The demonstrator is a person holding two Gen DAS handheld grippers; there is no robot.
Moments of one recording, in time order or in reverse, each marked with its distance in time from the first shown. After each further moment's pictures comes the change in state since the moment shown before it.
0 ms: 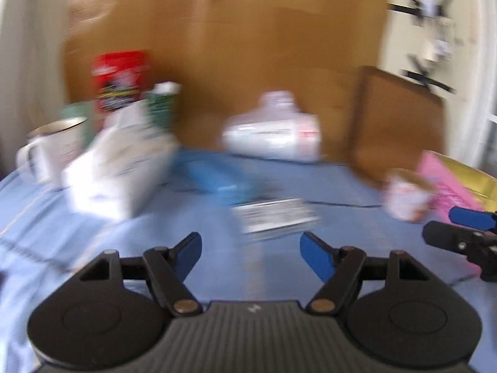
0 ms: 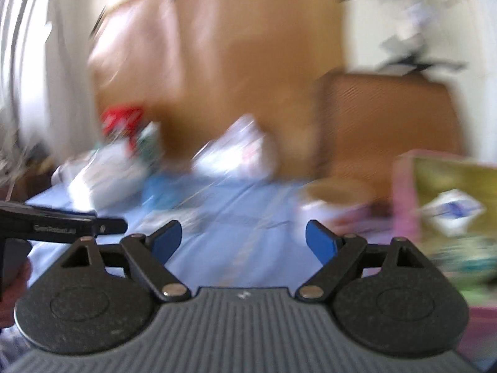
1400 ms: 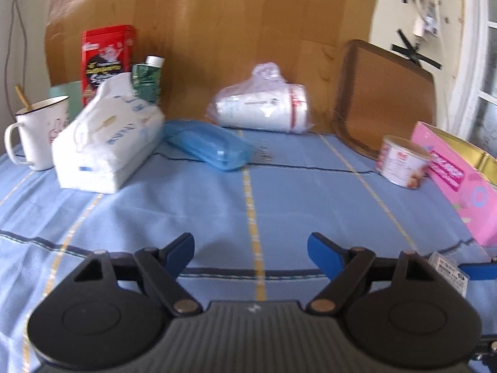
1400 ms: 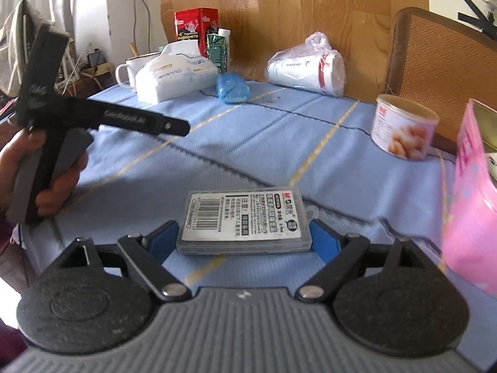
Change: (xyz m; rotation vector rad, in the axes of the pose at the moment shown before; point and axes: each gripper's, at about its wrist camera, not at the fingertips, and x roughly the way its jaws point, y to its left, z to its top) left arm 0.011 -0.009 -0.017 0.058 0.078 -0.104; right arm -0.019 0.031 -0.062 -0.156 0.253 0.164
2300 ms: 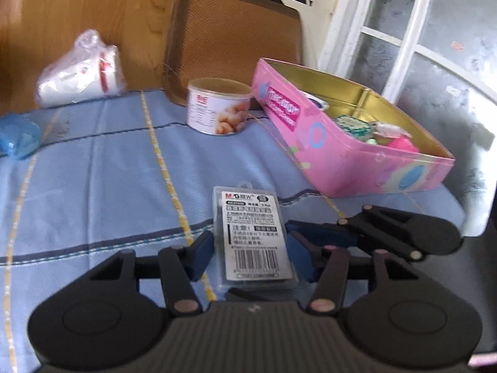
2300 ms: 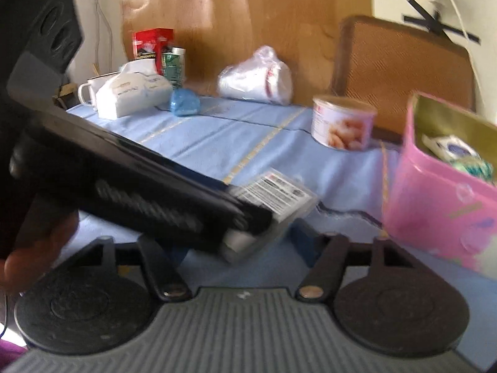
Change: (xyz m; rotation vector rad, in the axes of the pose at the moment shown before) left arm 0.007 -0.137 -0.007 0.170 0.184 -0.364; right arm -0.011 -0.013 -0.020 0.054 -0.095 -0.161
